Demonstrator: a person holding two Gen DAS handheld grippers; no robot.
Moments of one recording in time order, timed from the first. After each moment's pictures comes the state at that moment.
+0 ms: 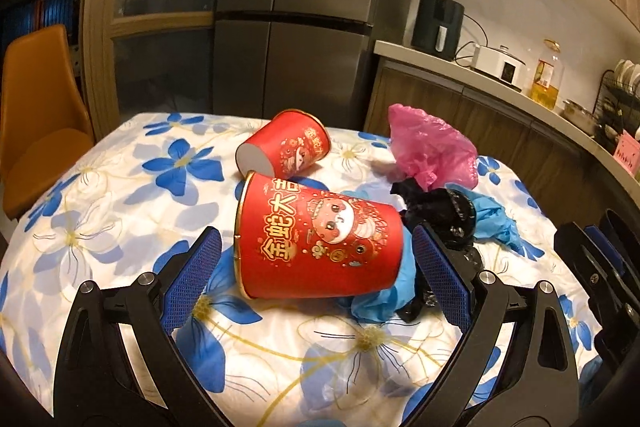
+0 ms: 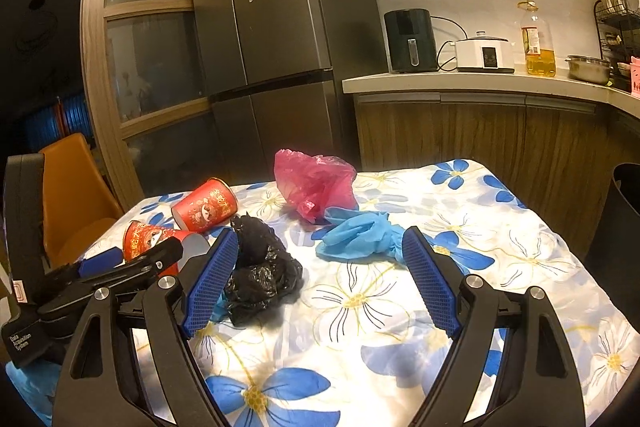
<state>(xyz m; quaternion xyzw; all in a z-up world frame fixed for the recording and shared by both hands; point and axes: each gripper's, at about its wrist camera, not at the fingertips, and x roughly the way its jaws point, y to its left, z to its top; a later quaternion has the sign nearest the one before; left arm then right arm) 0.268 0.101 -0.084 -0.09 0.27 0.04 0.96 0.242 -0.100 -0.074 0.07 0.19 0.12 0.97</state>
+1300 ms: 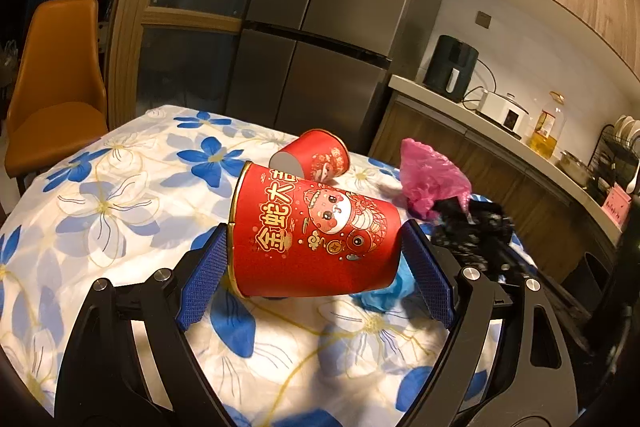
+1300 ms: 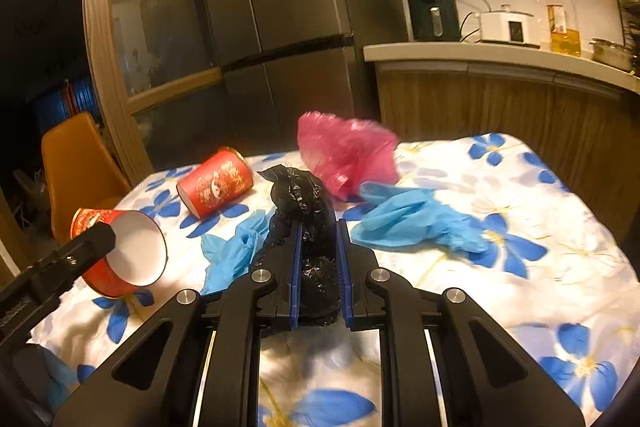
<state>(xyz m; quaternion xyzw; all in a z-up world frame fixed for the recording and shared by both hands) 0.220 0.125 -0.076 -0.16 0.22 0.06 0.96 0.261 -0.085 -0.085 0.07 0.23 0.15 0.96</state>
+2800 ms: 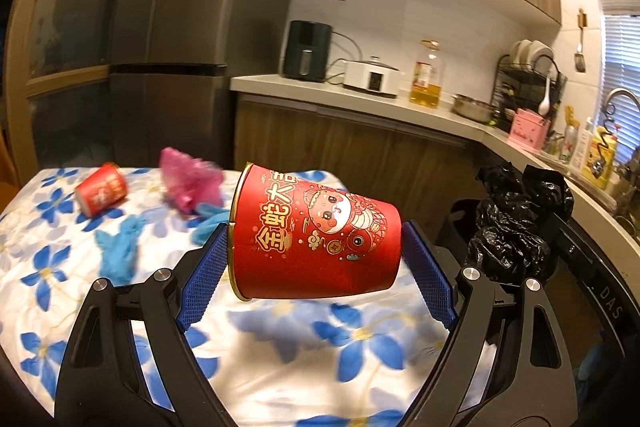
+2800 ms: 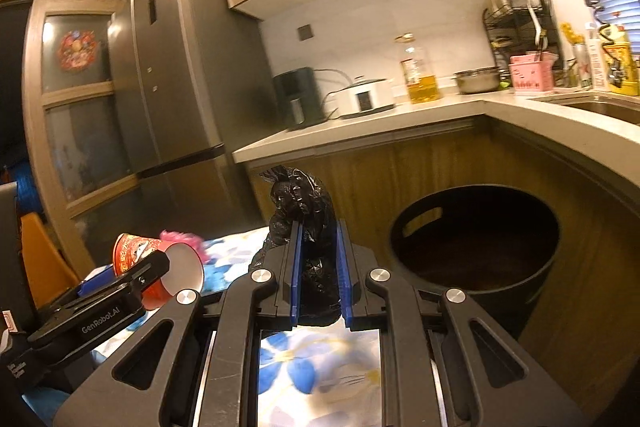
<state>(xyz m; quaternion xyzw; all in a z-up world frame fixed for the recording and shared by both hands) 0.199 -0.127 -0.020 -0.05 0.20 -0.12 0.97 0.126 -0.324 -0.023 0.14 0.11 -0.03 0.98</state>
